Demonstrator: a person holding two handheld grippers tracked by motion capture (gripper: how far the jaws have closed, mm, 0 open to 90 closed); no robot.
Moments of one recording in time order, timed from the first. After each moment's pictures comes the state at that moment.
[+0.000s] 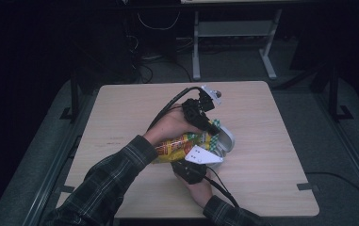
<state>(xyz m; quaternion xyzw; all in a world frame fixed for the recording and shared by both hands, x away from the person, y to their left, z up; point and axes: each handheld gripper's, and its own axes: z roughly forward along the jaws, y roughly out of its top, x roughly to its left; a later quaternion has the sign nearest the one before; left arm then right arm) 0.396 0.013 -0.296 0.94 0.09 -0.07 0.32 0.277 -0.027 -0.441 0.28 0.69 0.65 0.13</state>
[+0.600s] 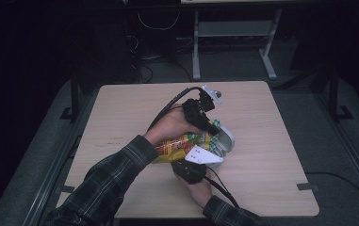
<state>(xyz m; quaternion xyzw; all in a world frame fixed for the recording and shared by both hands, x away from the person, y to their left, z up) 0.396 0.012 -0.296 0.94 0.10 -0.07 0.32 0.277 -0.027 -0.441 0.28 0.69 0.66 0.13</state>
